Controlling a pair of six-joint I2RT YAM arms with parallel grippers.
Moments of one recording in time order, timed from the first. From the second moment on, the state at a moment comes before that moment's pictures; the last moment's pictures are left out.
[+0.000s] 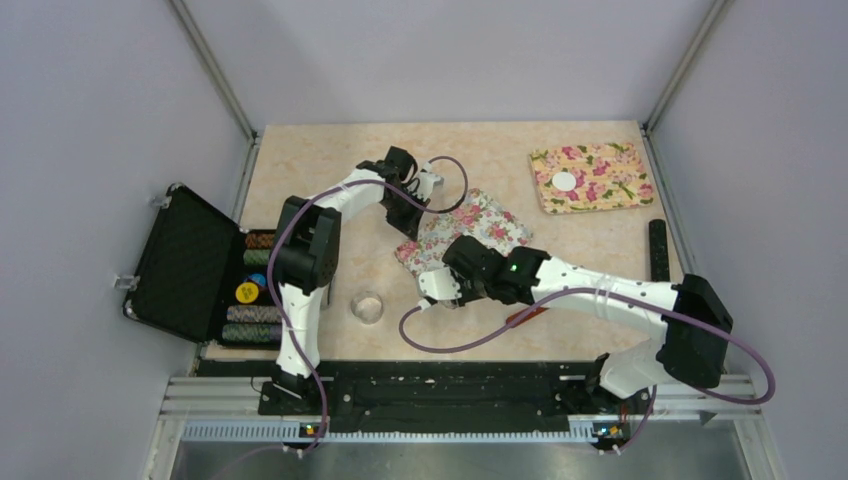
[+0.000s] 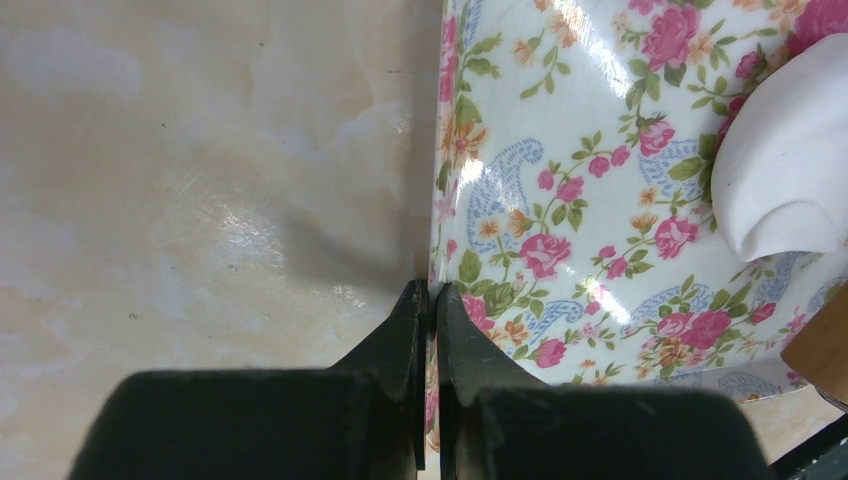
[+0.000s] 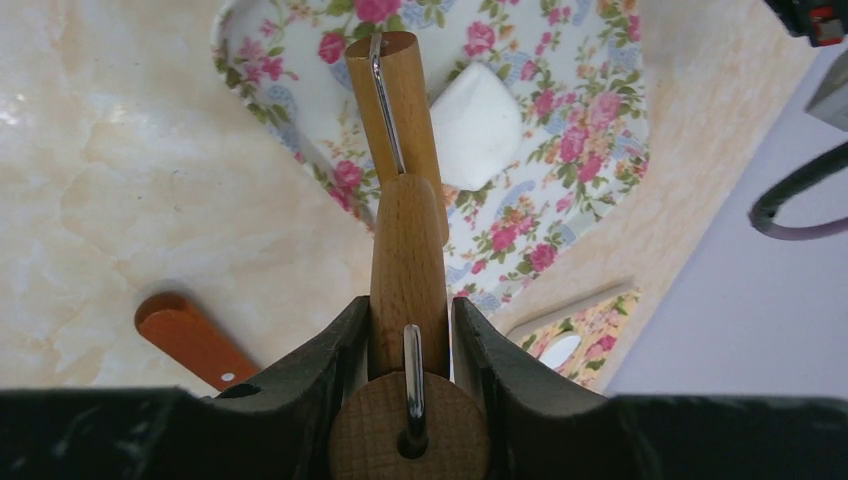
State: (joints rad) left arm -0.40 2.15 1.65 -0.74 0.34 0.25; right arm 1.06 1.42 1.06 -0.70 0.26 -0.87
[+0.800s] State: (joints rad) left arm -0.40 2.15 1.65 -0.73 0.34 0.24; right arm 1.06 1.56 0.99 -0.41 0.46 -1.01
